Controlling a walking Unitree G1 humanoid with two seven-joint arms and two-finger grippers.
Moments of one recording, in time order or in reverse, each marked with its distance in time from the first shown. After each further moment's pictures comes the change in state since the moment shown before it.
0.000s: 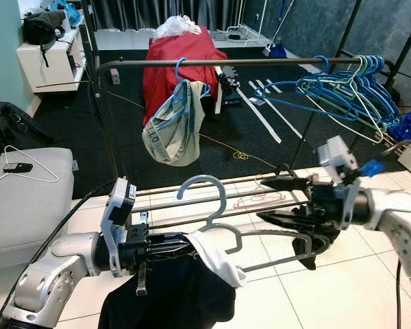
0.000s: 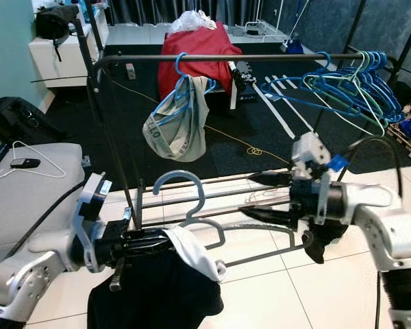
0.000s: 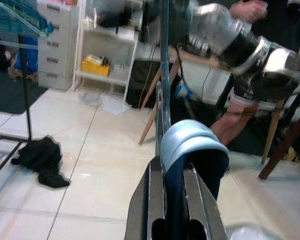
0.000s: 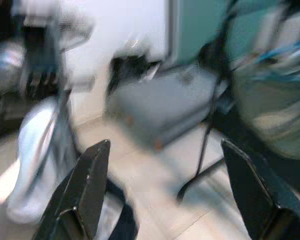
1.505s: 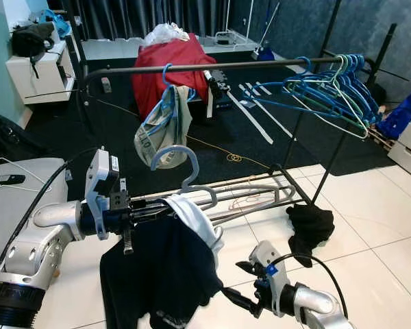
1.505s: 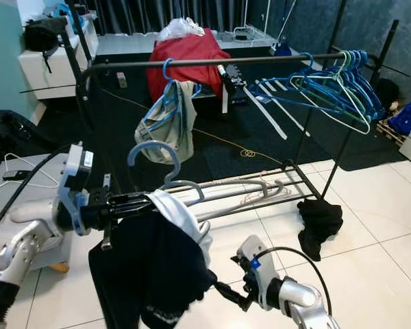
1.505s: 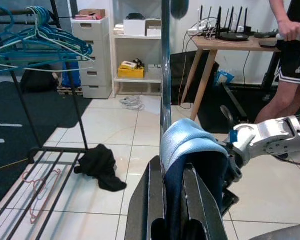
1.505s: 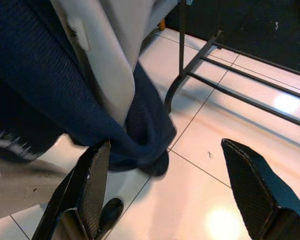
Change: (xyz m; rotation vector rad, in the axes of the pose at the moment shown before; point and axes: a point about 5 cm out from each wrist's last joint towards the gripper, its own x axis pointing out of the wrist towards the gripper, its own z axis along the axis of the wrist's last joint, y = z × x) left arm -0.018 0.039 0.034 0.202 0.008 0.113; right arm 0.044 0.065 -0.211 0.086 0.408 -0.280
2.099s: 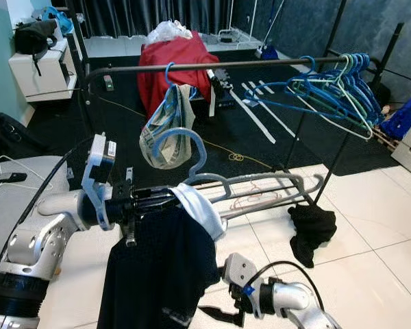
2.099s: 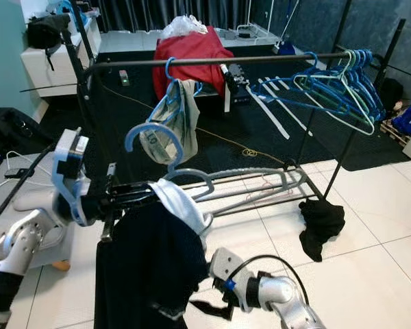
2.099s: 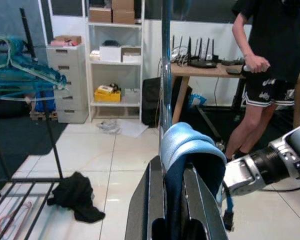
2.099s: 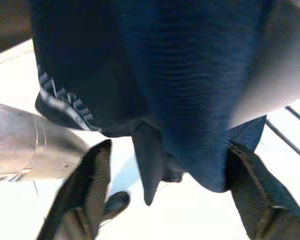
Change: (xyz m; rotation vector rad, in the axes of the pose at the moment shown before) left arm 0.011 -0.002 0.019 -0.030 -0.112 -0.104; right arm 0.030 0.032 0.006 -0.175 -0.014 0.349
